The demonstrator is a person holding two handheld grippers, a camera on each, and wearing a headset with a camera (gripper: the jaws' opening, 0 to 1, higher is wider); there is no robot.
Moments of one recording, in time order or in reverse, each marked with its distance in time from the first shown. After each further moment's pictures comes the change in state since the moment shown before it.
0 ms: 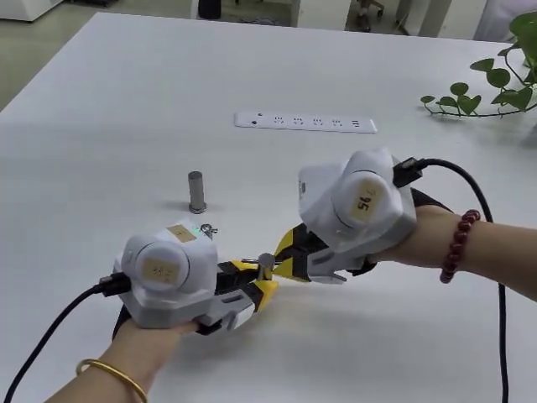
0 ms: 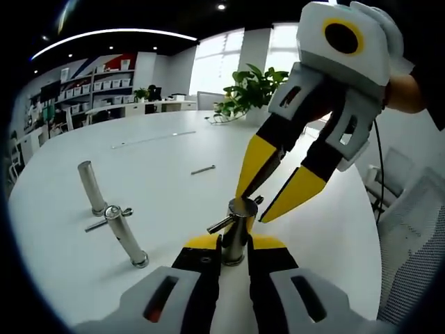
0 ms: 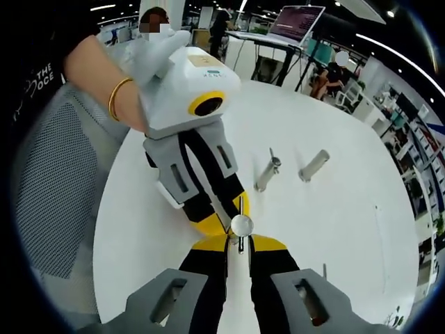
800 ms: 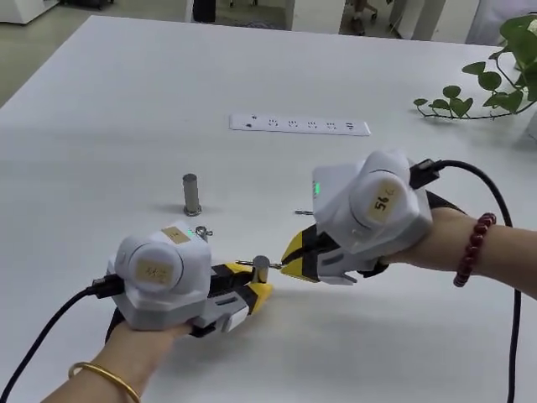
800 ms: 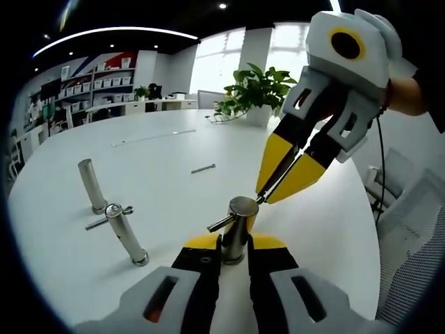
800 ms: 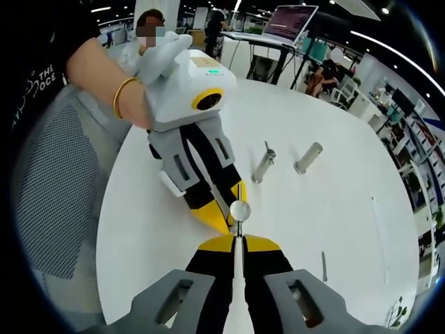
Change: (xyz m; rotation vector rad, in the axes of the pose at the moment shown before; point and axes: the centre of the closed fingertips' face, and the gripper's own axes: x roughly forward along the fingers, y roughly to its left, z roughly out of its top) left arm -0.001 0.000 -0.001 -0.010 0.007 -0.002; right arm -0.008 0.000 -0.011 0.043 0.019 -0.017
